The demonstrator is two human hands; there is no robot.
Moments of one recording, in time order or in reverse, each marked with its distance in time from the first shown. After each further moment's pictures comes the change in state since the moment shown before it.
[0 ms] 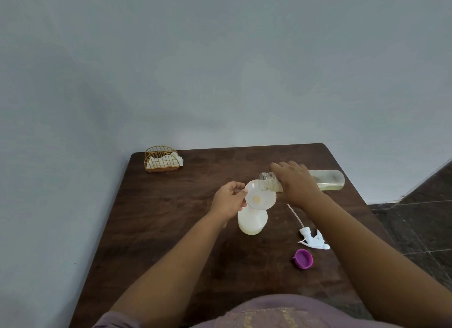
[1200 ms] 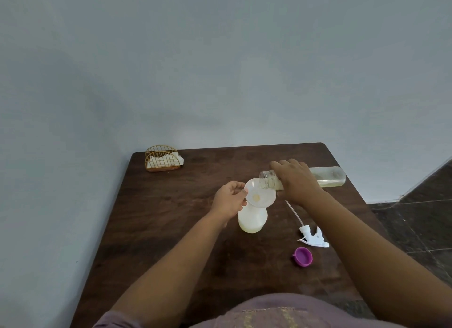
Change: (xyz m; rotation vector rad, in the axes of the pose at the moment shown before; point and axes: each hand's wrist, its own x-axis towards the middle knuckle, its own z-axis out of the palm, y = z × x) left_hand -0.006 0.000 0.000 0.001 -0.005 0.004; right_hand -0.005 -0.002 -0.009 0.006 -0.006 -0.001
